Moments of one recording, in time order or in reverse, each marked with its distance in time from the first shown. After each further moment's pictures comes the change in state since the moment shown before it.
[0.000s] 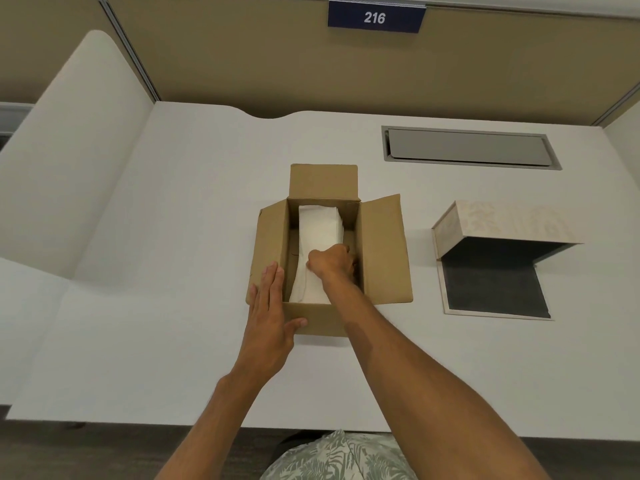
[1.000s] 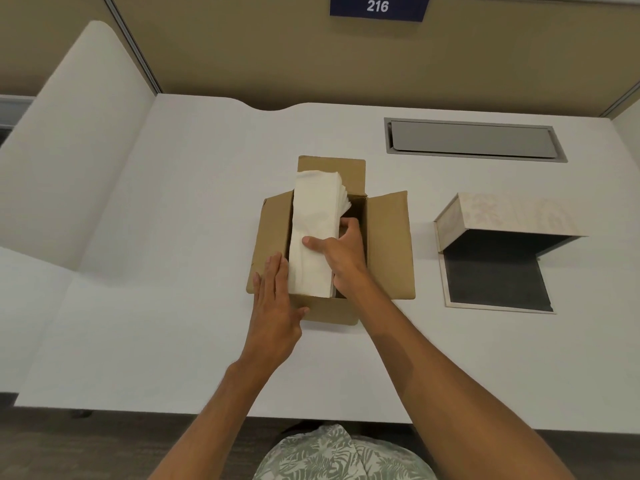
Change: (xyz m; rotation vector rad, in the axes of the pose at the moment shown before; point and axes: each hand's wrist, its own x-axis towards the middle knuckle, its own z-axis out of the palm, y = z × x) left_hand 0.001 0.014 -0.001 0.088 0.049 0.024; right_hand -0.006 0.012 -0.026 0.508 -0.188 -0.242
